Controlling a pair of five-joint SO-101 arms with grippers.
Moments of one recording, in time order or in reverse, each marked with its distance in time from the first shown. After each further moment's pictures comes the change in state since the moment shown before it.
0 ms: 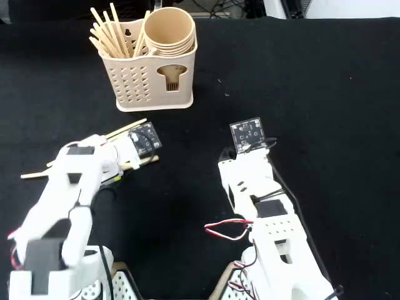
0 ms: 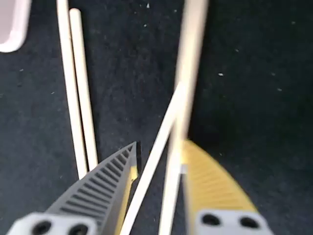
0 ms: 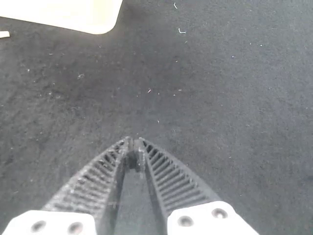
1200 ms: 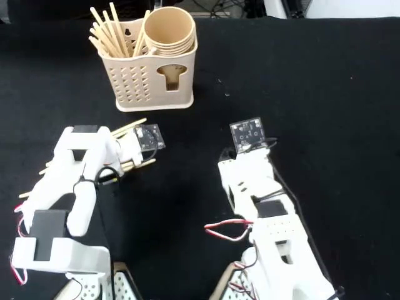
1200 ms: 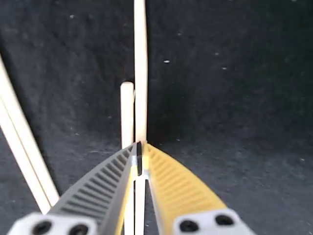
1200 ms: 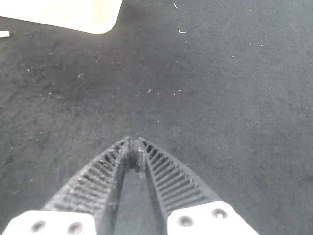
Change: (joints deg) left arm 1.1 11.3 -13.4 20.3 -4.1; right arm 0.0 0.0 0.0 0.0 0.0
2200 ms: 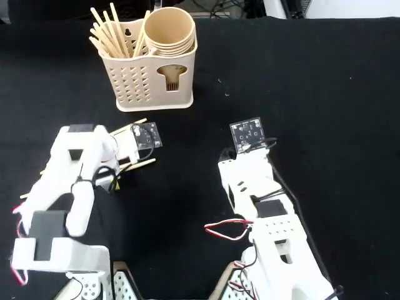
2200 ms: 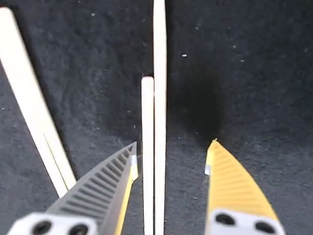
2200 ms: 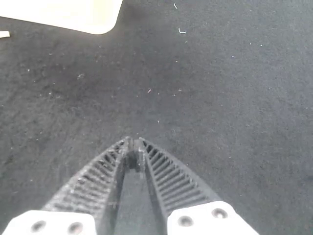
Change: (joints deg) left arm -1.6 1.1 -3.2 -0.9 -3.7; right arm 0.0 0.0 0.0 0.0 0.0
